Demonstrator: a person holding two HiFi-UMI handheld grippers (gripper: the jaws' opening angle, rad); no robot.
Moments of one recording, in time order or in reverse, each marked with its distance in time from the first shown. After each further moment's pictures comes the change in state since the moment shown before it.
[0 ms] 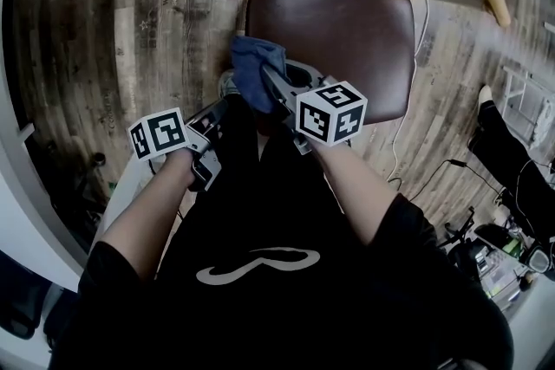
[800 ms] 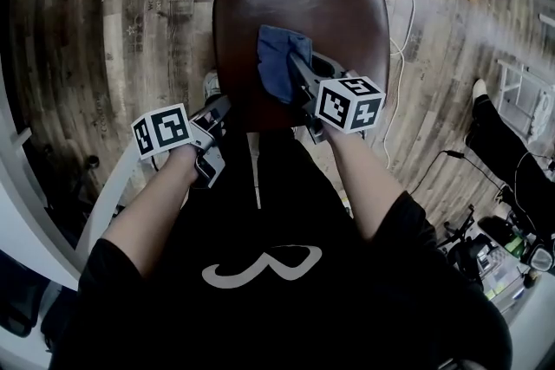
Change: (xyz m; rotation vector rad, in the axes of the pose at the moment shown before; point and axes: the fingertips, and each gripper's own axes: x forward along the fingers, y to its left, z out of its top) left arm 0.042 -0.046 -0.032 0.028 0.010 -0.018; right arm -0.075 -0.091 0.009 0.035 -0.050 -0.151
